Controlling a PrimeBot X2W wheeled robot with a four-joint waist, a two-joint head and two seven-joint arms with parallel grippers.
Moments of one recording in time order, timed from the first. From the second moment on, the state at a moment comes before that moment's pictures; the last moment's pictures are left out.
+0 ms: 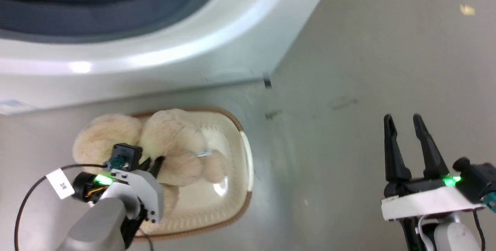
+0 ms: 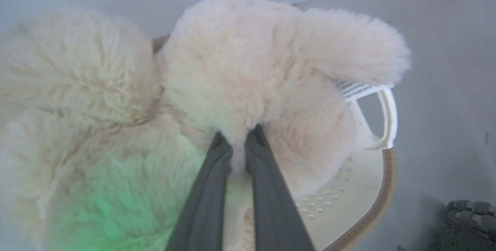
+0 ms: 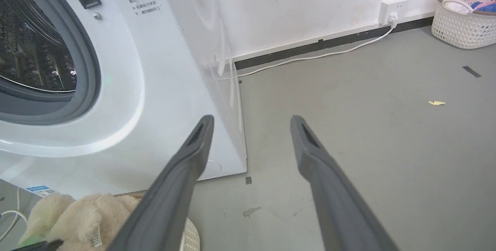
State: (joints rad) left arm -0.65 0.36 -0.81 1.02 -0.72 -0.12 -0.25; right arm -0.15 -0.03 0.01 0.06 0.33 0.13 -0.26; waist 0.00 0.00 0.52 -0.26
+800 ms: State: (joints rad) left arm -0.24 0.31 -0.21 0.21 -0.34 -0.06 -0.25; right arm -0.08 -0.03 -0.01 0.10 0.32 0.13 -0.26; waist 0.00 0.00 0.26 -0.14
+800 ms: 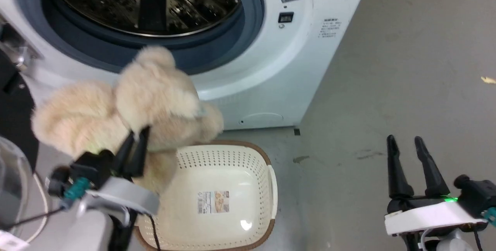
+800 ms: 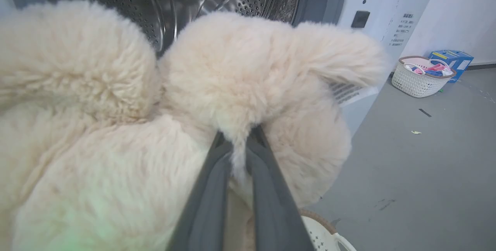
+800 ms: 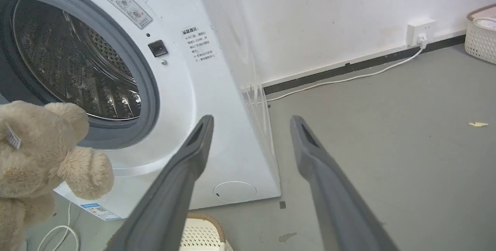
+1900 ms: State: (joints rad) left arm -1.39 0.69 -0.36 0.59 -0.37 -0.13 0.07; right arm -0.25 -0.03 0.07 -0.01 0.67 0.13 -0.26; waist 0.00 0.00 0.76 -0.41
